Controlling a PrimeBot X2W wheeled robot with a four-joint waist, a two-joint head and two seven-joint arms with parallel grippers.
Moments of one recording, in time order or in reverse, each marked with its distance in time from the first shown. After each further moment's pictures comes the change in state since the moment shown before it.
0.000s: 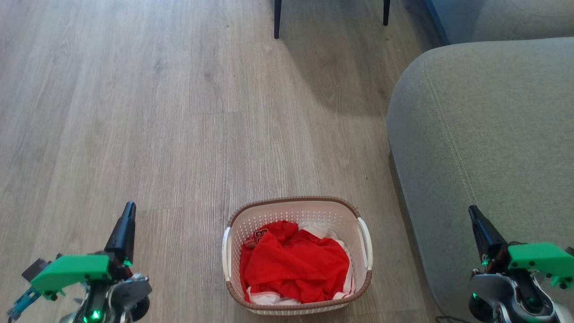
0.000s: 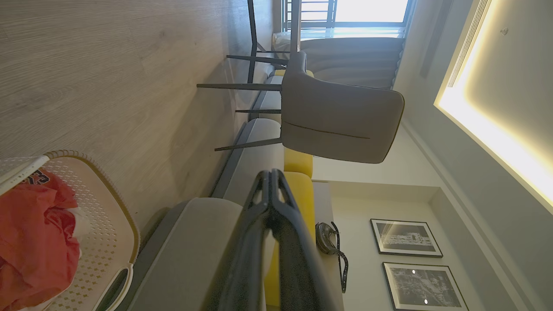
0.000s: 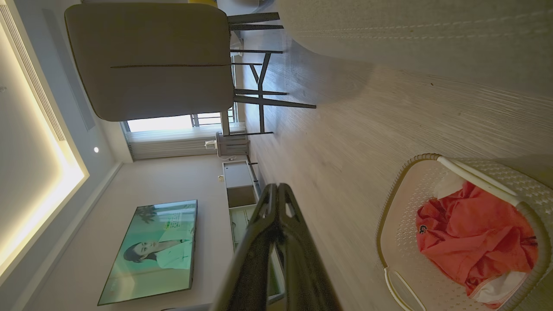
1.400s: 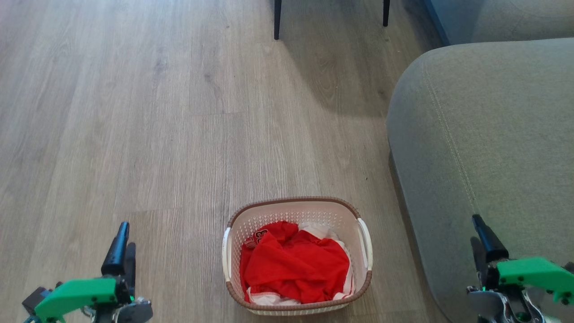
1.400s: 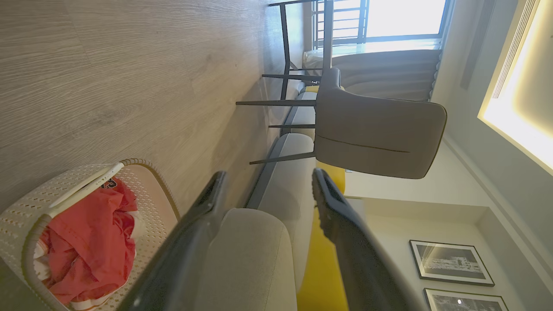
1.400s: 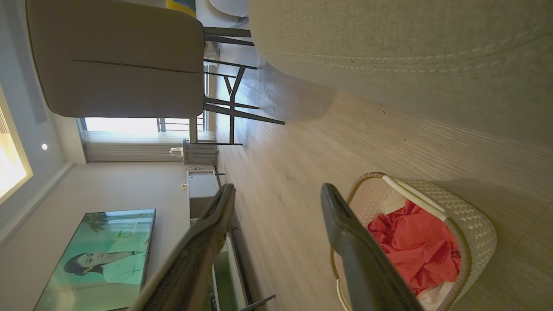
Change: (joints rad) left arm 0.063 -0.011 0.006 0.054 0.072 0.001 -0.069; right arm 0.041 0.015 0.004 0.037 -0.132 0.000 -0.067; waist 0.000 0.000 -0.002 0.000
